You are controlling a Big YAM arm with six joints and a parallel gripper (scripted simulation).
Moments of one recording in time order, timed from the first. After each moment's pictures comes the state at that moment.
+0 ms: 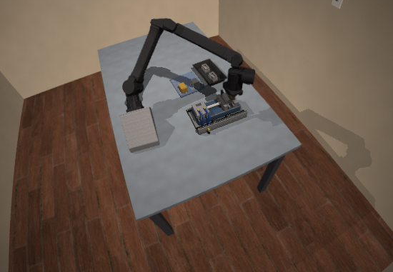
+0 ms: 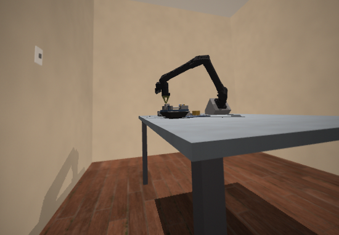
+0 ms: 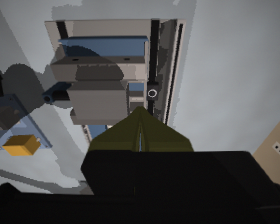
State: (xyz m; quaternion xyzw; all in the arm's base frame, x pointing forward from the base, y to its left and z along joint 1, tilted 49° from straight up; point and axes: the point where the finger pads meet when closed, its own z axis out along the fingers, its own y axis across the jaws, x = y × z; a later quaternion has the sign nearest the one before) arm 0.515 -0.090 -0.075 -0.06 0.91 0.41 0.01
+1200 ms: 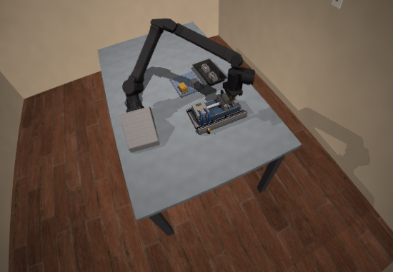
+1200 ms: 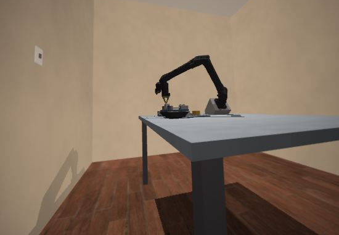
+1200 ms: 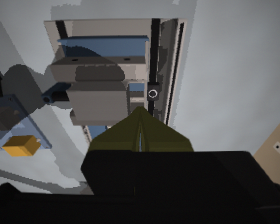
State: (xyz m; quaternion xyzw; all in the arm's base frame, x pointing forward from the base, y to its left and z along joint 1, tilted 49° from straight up) arm 0.514 -0.088 -0.076 -0.06 0.91 0.42 0.01
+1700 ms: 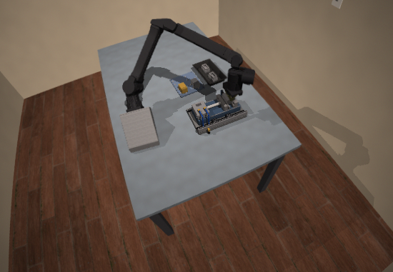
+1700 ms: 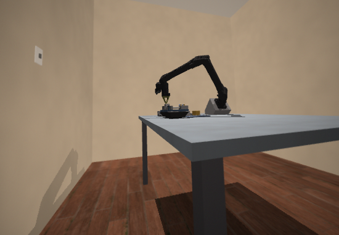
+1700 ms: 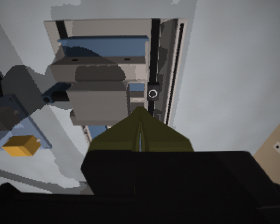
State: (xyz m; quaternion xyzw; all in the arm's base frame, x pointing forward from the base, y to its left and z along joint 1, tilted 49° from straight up) arm 0.514 -0.088 -0.076 -0.06 0.91 0.42 0.01
